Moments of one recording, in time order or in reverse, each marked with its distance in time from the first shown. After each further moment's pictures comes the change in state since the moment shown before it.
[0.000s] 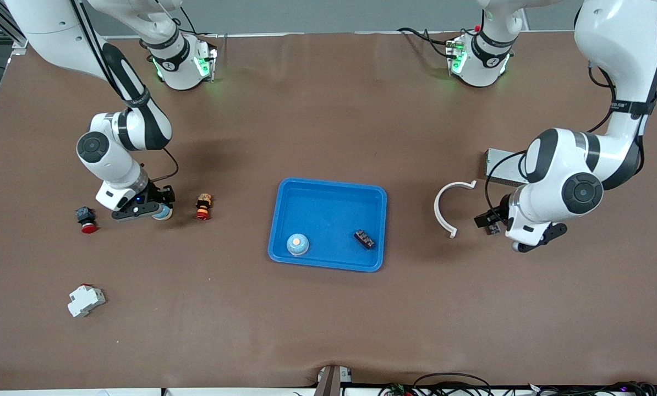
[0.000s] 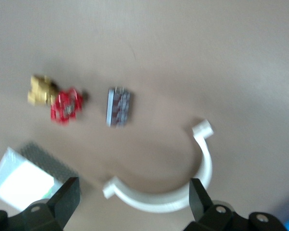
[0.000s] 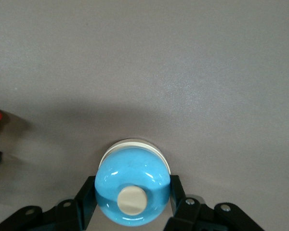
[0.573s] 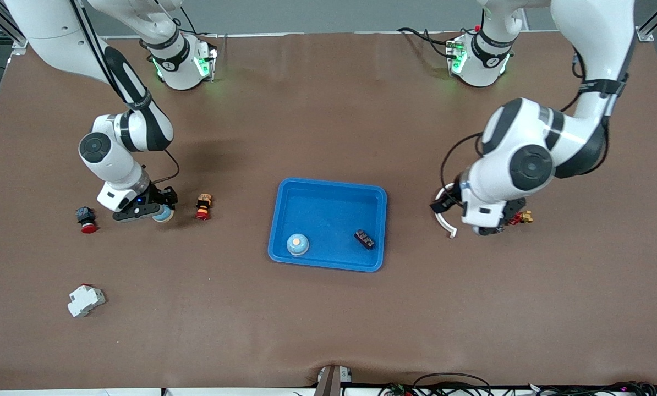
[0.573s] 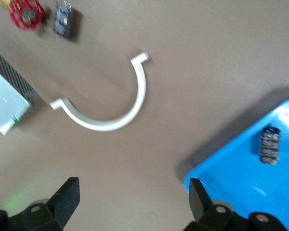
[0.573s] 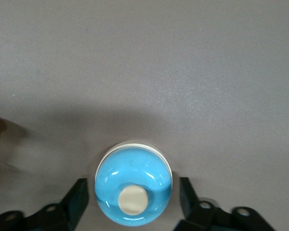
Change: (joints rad) left arm -0.105 -0.004 -0.153 0.112 -0.013 -0.101 -0.432; right arm -0.001 0.015 0.003 0.004 0.000 0.031 0.000
